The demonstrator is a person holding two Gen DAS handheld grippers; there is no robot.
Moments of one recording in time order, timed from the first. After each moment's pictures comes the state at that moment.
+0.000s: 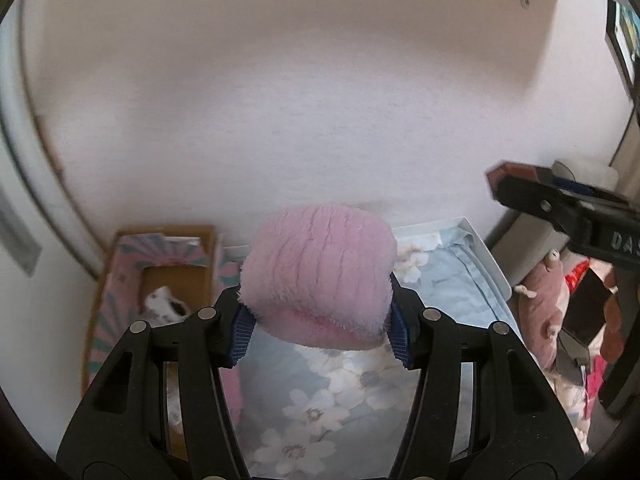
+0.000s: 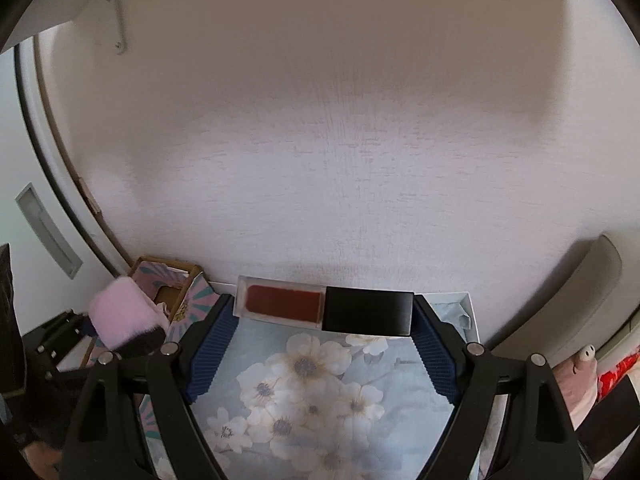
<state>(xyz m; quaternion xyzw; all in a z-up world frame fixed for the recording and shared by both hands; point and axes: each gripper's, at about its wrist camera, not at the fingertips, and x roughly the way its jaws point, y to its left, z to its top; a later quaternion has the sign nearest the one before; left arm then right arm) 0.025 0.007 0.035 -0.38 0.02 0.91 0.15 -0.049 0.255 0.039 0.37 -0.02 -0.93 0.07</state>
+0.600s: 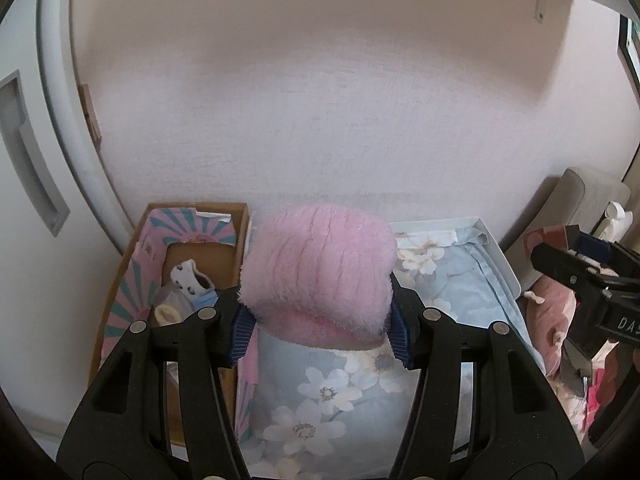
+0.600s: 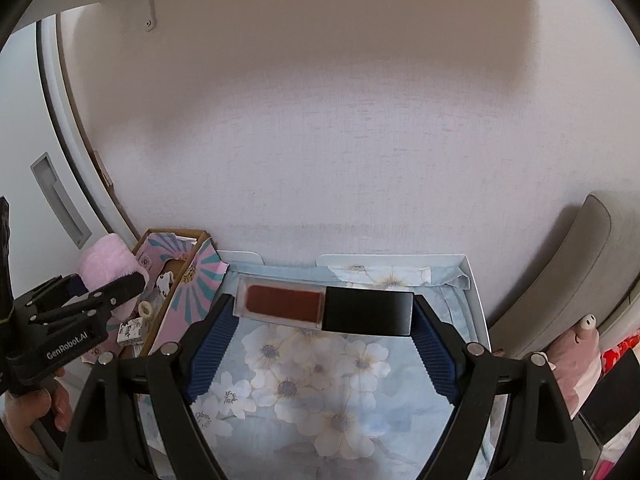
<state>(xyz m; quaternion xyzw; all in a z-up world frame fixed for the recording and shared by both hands) 0.050 -0.003 0.020 -0.37 -0.01 0.92 0.12 0.011 0.267 0.019 0.37 -0.02 -0.93 0.07</state>
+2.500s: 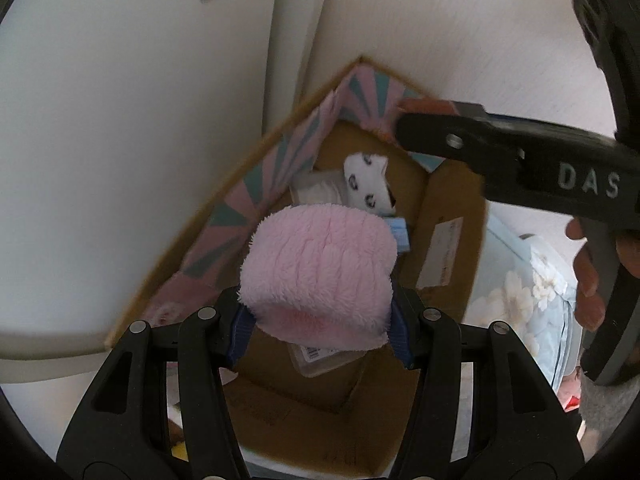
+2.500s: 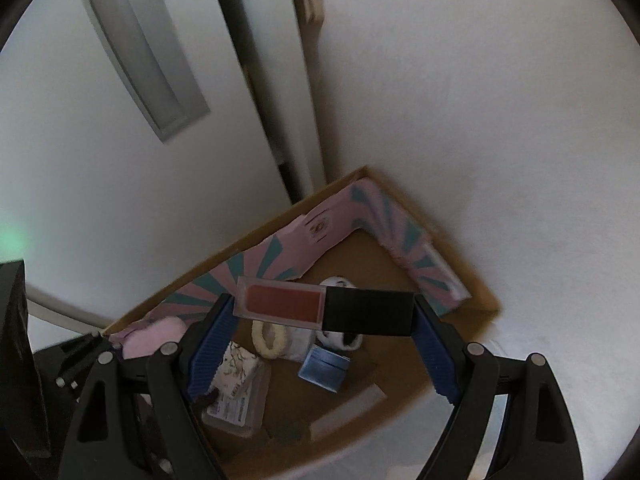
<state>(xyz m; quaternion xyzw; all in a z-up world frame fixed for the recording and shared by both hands) 0.018 -0.167 -0.122 -0.52 -0.20 0.82 -0.10 -0.164 -0.062 -0.102 0.48 0.19 -0.74 0.42</state>
